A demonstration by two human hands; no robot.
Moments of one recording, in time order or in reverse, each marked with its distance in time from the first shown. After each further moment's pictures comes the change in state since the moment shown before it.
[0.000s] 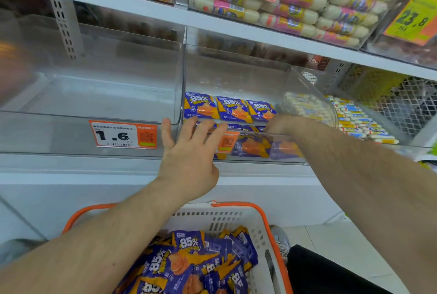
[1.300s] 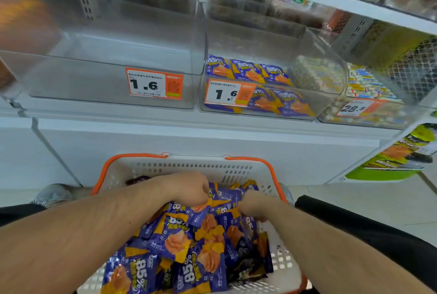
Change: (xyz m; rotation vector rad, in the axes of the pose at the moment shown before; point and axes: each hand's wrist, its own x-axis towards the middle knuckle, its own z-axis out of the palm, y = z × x) left_hand -0.111 -0.014 0.019 -0.479 -1.153 -0.059; right_hand -0.149 -0.093 0.220 0.442 -0.474 -0.080
